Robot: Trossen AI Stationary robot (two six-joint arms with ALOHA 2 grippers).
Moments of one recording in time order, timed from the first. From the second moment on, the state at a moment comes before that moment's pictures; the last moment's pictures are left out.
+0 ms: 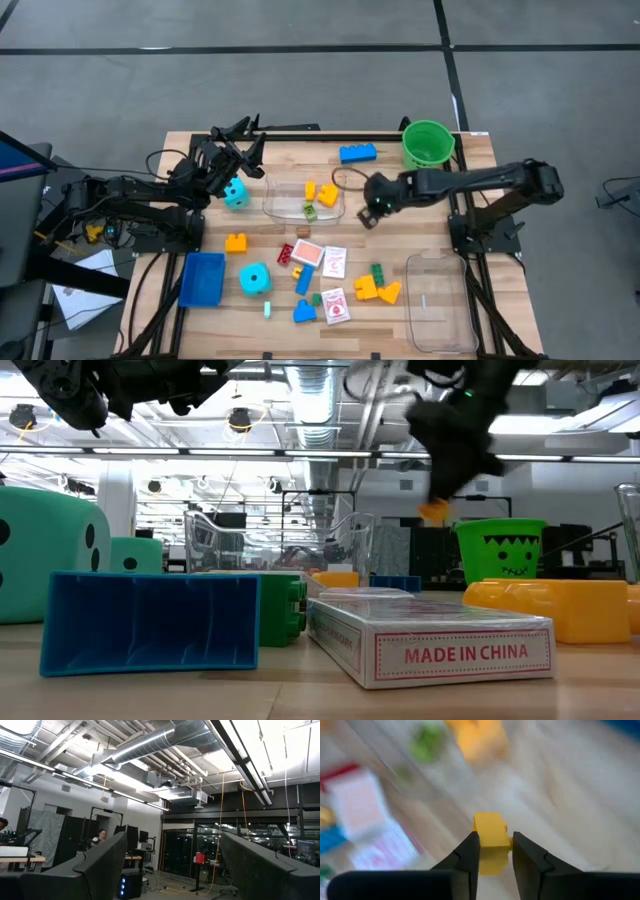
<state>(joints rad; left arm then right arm) 0.30 1.10 0.40 1.34 -0.41 0.15 -0.05 1.42 1.06 -0.72 0.21 0.71</state>
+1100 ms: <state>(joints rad) 0.30 1.10 0.40 1.34 -0.41 0.15 -0.13 1.64 1.06 -0.12 0.21 0.38</state>
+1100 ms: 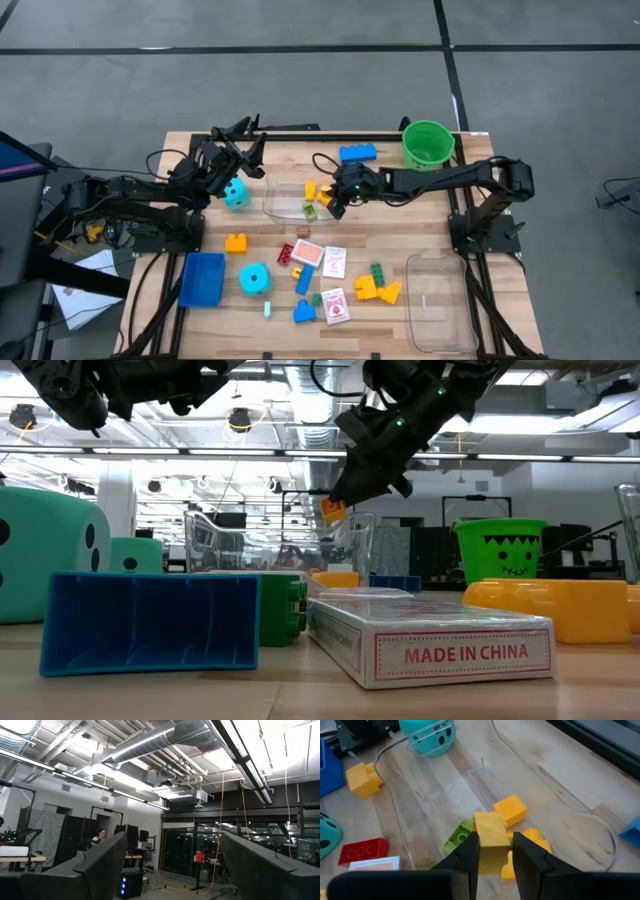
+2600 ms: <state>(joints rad) 0.30 1.10 0.40 1.33 -0.41 0.15 -0.12 1.62 1.06 -0.14 0.21 0.37</state>
